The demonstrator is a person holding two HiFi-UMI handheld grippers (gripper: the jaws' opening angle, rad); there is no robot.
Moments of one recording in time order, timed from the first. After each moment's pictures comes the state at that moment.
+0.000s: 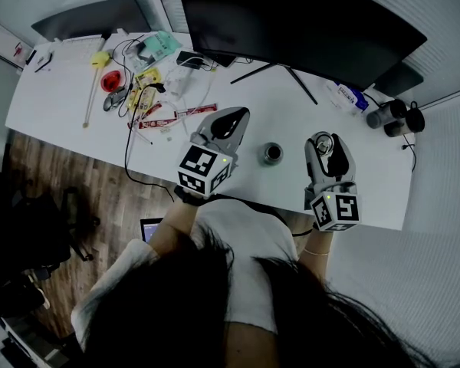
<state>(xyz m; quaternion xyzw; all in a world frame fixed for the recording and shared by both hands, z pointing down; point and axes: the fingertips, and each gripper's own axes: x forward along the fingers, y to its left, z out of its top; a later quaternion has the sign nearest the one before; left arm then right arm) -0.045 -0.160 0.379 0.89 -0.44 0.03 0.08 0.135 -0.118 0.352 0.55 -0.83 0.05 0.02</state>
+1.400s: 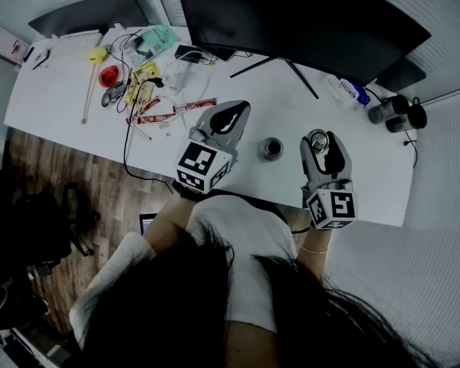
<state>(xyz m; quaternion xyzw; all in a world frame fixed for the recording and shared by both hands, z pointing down) -0.042 -0.162 0.373 0.90 -0.44 0.03 0.06 0.127 -0.117 0.367 0.54 -0.84 0.06 0.04</state>
